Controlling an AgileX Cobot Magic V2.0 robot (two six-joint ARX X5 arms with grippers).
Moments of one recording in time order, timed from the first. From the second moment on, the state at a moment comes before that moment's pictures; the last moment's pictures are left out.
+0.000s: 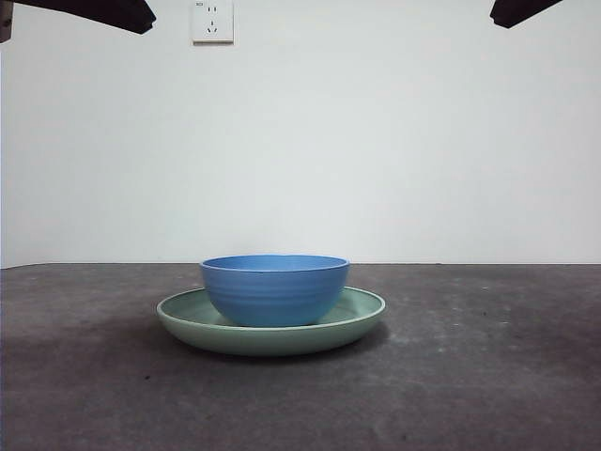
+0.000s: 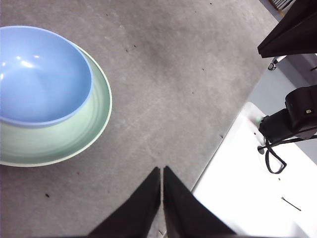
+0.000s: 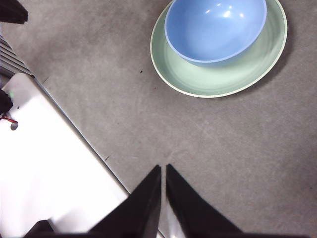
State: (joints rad) left arm -0.48 0.99 0.97 -0.74 0.61 -0.01; right arm 0.57 0.97 1.06 -0.98 -0.39 0.08
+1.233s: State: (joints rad) left arm 0.01 0.07 0.06 -0.05 0.10 0.06; right arm 0.57 0.97 1.06 -0.98 -0.39 0.08
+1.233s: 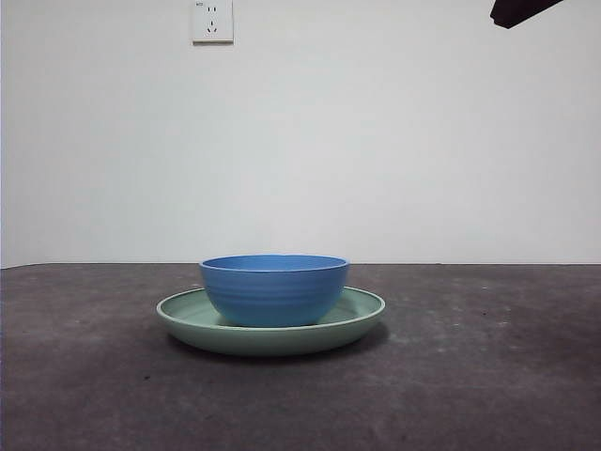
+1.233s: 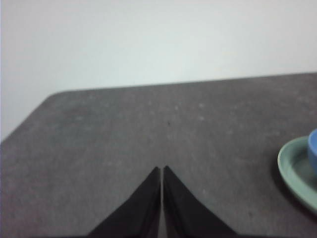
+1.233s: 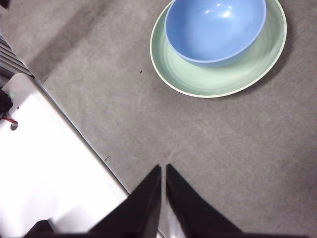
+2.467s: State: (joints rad) left arm 0.01 0.01 0.03 -0.18 0.09 0.06; right arm 0.57 0.97 1.06 -0.98 -0.39 0.08
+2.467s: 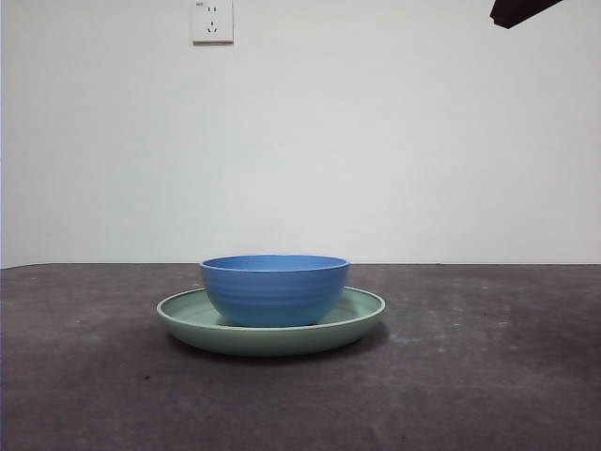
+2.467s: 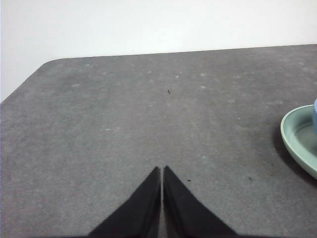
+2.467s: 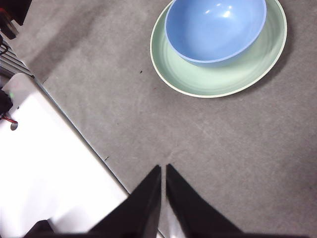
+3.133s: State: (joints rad) left arm 0.01 0.01 0.03 -0.18 0.09 0.06; right arm 0.15 0.58 0.86 -0.59 -0.39 0.00
